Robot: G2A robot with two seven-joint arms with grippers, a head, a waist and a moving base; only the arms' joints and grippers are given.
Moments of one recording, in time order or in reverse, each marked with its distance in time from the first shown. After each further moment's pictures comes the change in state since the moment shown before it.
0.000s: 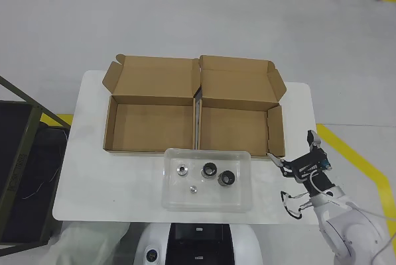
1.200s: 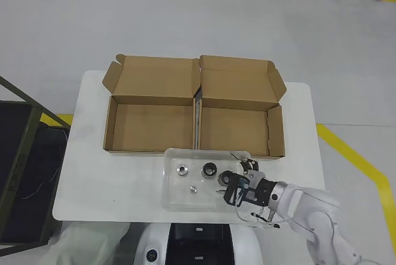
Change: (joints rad) left arm 0.000 0.000 0.000 0.000 0.000 0.000 0.000; right arm 0.236 0.041 -0.337 0.052 -0.145 -0.505 0.249
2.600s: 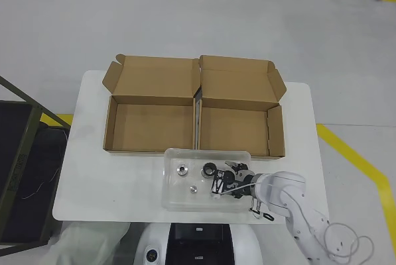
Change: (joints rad) left arm 0.000 0.000 0.000 0.000 0.000 0.000 0.000; right arm 0.232 0.005 -0.202 0.267 0.119 0.009 0.459
